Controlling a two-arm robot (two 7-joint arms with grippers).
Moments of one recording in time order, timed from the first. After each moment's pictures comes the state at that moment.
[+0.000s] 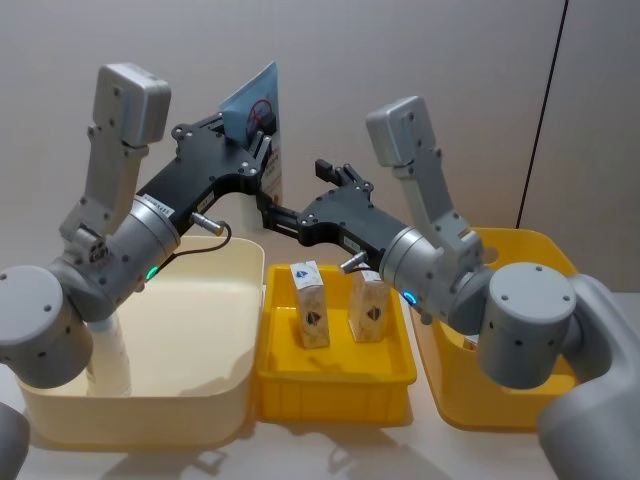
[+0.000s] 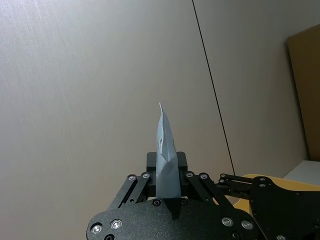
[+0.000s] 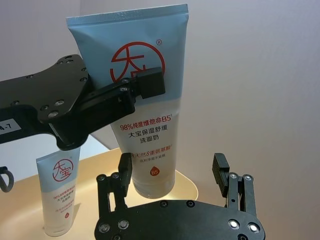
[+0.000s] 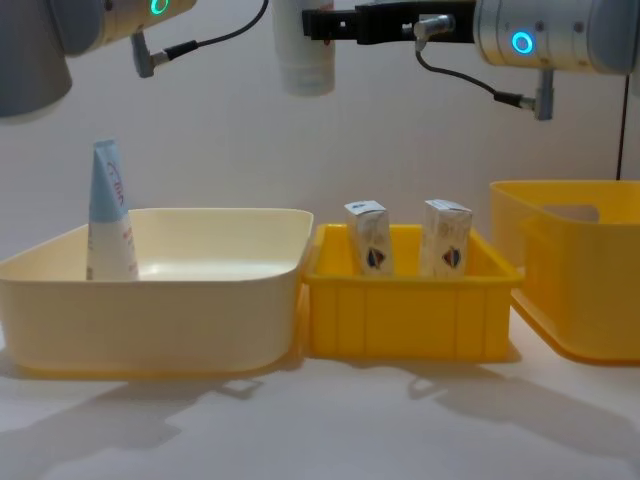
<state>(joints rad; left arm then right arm) -0.69 0.16 0.34 -1.35 -0.25 -0.09 -0.34 0.70 0.13 -0.41 -1.32 0.20 0.21 0.36</state>
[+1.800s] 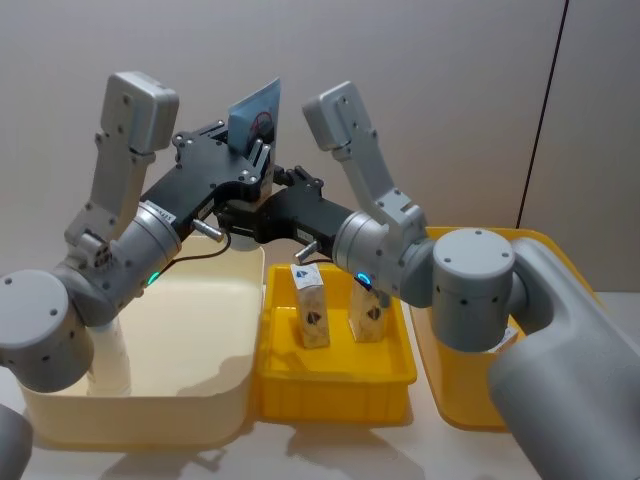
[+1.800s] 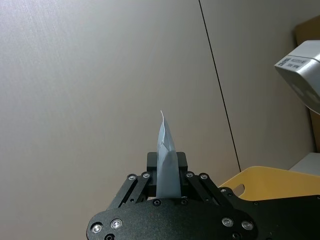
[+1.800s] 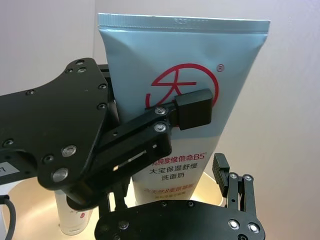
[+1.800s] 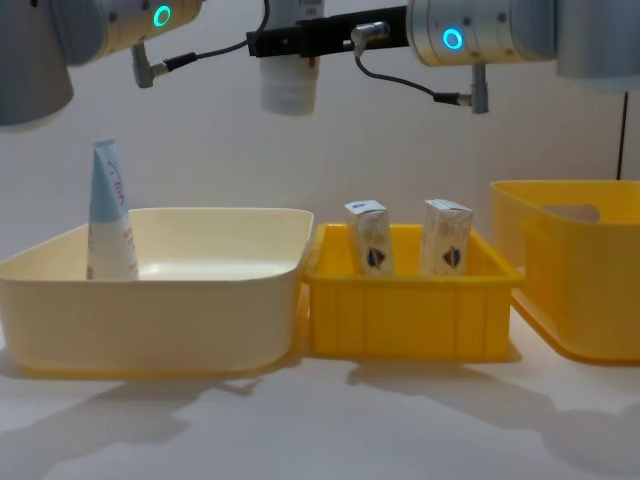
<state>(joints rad) -0.69 0.15 0.34 -1.34 -0.22 -0.08 -0.33 0.84 0.08 -0.49 -1.13 0.22 0.25 0.40</state>
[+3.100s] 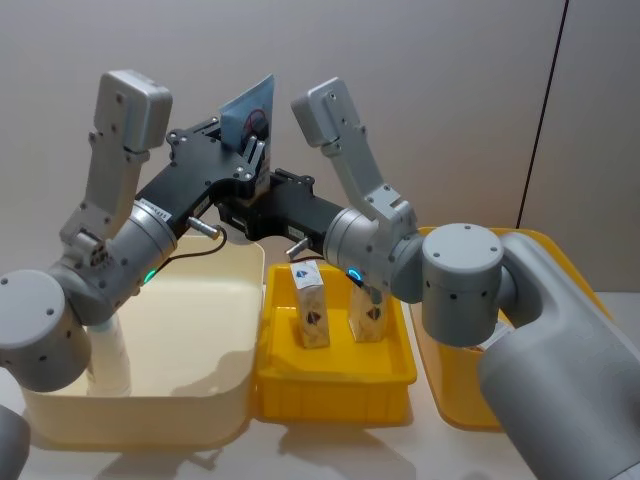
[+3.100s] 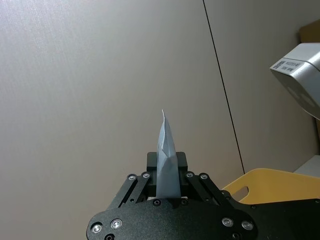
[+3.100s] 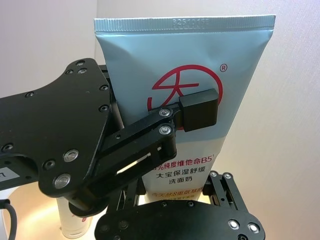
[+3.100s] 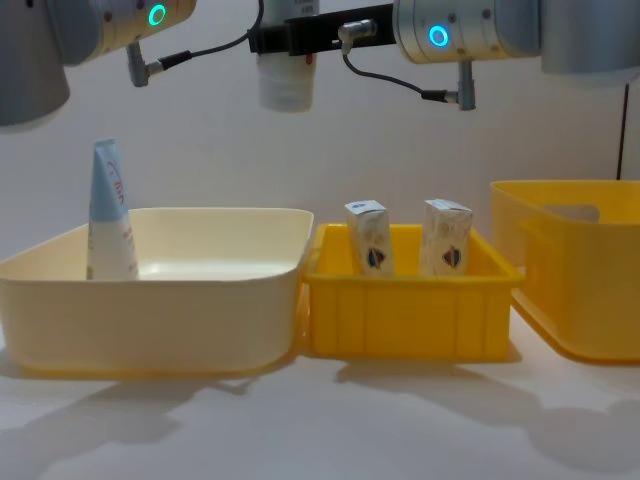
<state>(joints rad) -0.69 0.15 0.33 -1.34 -0.22 -0.09 -0.32 0.87 0.06 -0.50 -1.10 0.22 0.25 0.39</state>
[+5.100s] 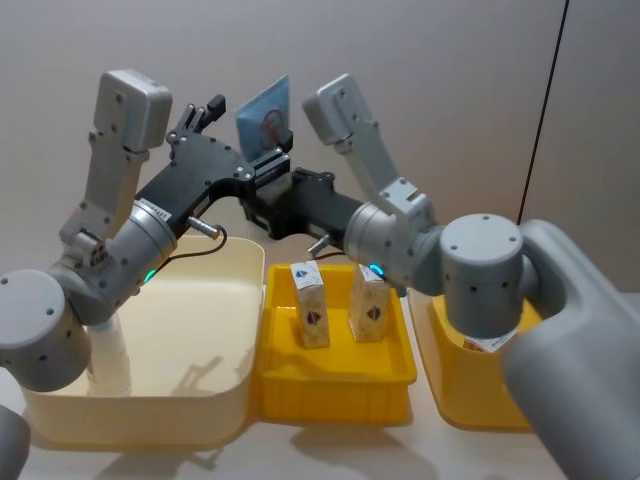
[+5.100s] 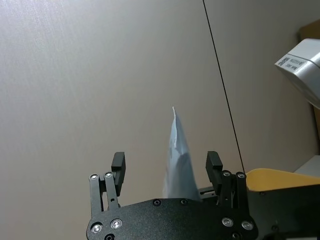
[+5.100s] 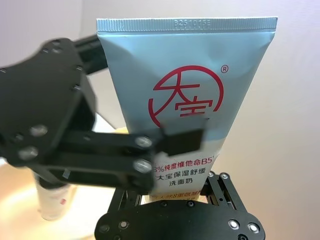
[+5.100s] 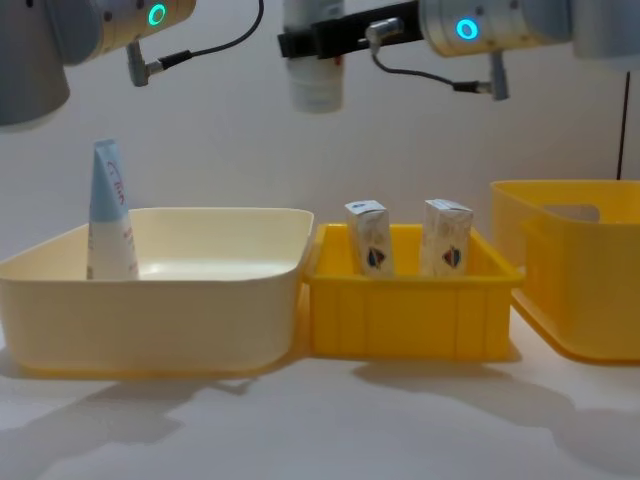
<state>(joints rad) -0.69 0.15 0.33 -1.34 -0.22 -0.09 -0.32 0.87 0.11 -0.51 -1.15 0.18 0.30 0.38</state>
